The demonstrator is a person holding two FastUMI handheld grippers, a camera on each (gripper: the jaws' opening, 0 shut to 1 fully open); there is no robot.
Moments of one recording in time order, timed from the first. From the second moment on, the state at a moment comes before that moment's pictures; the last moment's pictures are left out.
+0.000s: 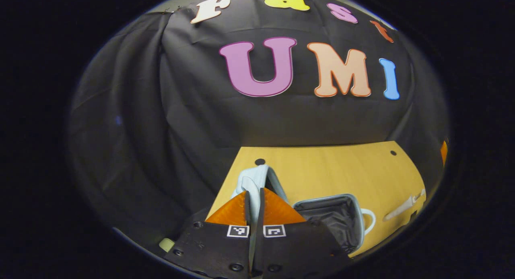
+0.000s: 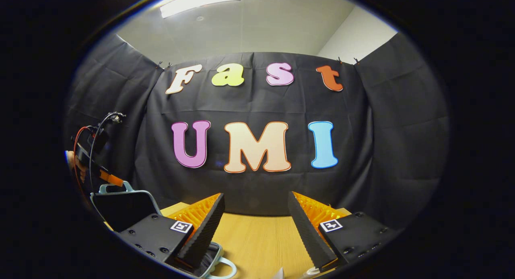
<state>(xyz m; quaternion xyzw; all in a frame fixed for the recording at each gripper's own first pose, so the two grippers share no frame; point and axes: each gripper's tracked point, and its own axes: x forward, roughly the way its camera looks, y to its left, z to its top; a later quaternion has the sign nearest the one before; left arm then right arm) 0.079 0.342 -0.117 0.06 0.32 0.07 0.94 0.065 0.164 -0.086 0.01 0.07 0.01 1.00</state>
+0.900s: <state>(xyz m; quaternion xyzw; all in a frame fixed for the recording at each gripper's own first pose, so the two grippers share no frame) 0.057 0.491 -0.266 -0.05 0.45 0.14 0.88 0.075 0.235 -0.091 -0.01 0.08 0.04 1.00</state>
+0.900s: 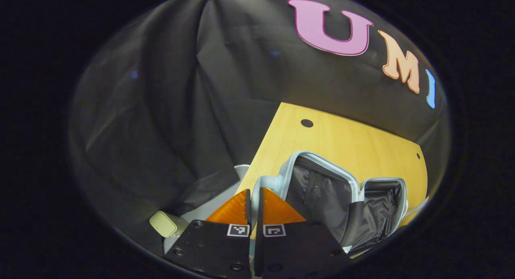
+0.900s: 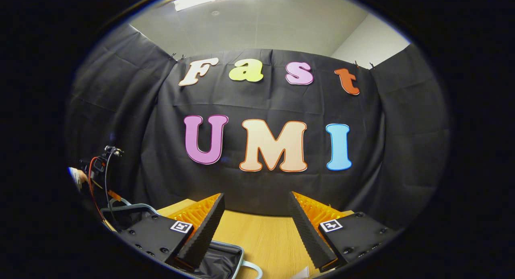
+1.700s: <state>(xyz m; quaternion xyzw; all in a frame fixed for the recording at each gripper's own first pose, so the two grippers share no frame) 0.072 0.501 -0.217 0.00 0.27 0.24 0.93 0.061 0.203 -0.085 -0.03 0.08 0.02 1.00</state>
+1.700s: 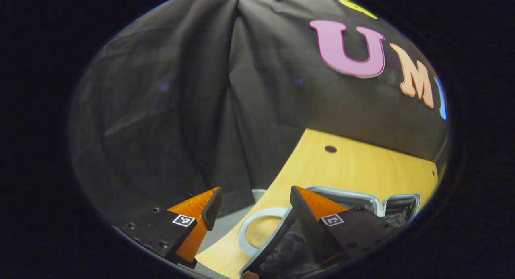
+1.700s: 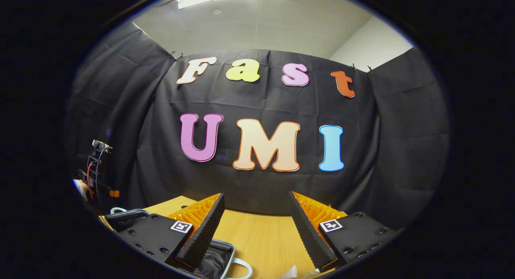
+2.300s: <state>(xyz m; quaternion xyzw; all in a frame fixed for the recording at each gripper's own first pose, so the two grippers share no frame) 0.080 0.289 -0.054 0.01 0.09 0.16 0.98 0.050 0.112 -0.057 0.00 0.05 0.03 1.00</state>
